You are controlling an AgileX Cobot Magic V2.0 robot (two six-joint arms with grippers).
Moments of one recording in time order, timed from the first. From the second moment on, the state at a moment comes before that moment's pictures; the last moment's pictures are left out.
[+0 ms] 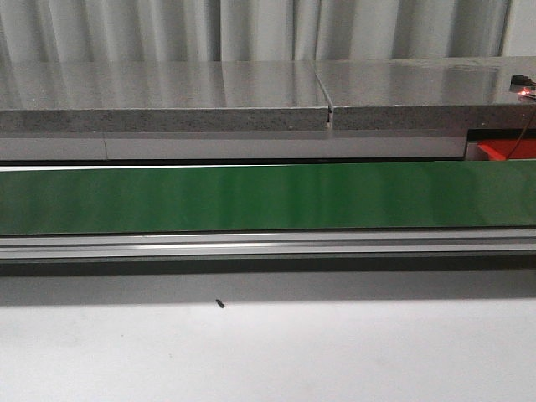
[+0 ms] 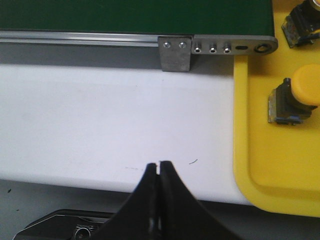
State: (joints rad) left arm 0.28 1.56 -1.13 -0.25 0.81 -0.05; right arm -0.03 0.54 -0.49 0.12 0.85 -0.03
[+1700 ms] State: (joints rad) left arm 0.45 2.04 -1.61 -0.28 0.92 -0.23; right arm -0.03 0.54 -0.49 0.12 0.85 -0.03
